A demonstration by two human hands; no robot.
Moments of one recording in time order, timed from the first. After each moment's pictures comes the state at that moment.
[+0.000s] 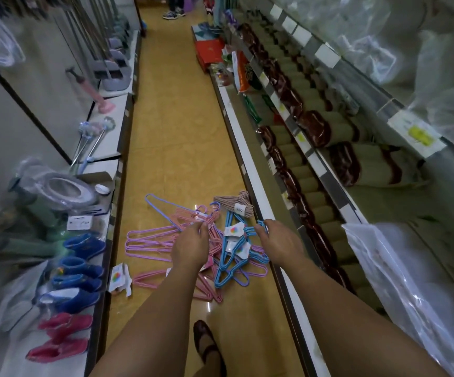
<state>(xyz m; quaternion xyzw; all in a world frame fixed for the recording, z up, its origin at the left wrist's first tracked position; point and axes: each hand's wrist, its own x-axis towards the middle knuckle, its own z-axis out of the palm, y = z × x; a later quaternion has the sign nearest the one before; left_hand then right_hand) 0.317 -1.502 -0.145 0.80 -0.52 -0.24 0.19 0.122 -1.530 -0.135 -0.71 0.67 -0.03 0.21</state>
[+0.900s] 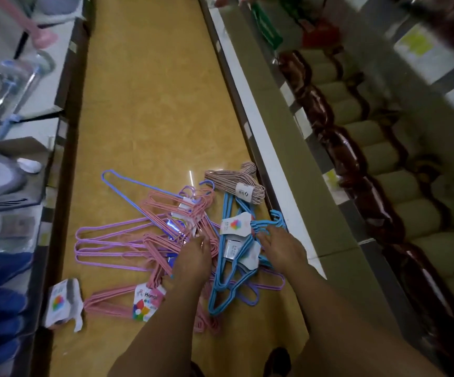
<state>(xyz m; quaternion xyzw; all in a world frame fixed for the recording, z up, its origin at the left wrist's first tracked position) 0.320 -1.700 -0.498 0.79 -0.49 -0.35 0.11 0.131 -1.740 -0.484 -0.65 0.70 0.06 0.29</state>
